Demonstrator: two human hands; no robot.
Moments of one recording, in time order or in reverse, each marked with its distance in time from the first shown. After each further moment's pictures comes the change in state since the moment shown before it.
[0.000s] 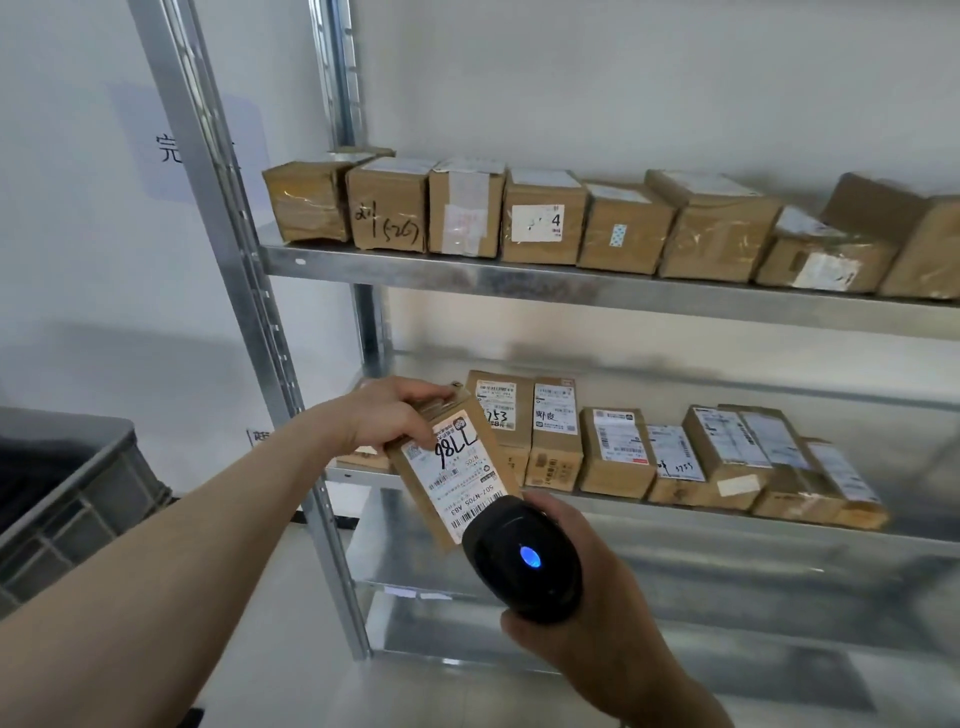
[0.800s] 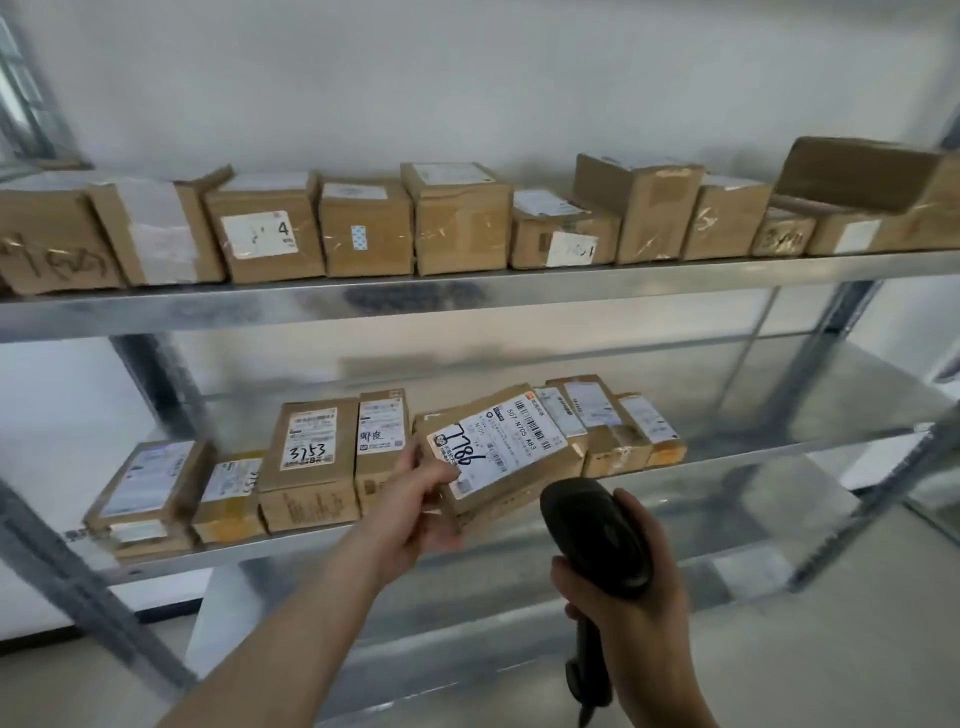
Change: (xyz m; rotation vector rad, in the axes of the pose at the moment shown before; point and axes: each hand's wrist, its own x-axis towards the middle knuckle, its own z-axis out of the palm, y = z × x) left_hand 0.065 0.078 0.237 -0.826 -0.166 0.009; right_hand -0.060 0.105 -0.118 0.481 0.790 0.304
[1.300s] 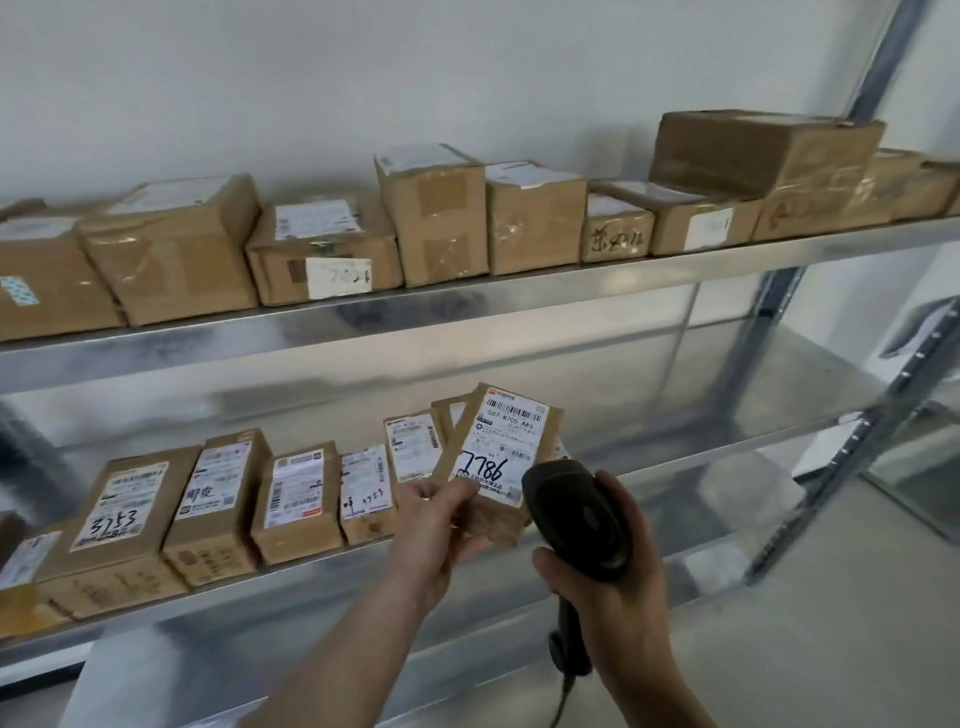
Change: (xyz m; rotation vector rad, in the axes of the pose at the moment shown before) left_hand 0.093 -0.052 0.241 -0.051 0.179 -0.041; right_hand 0.143 0.000 -0.165 0.091 0.046 -0.020
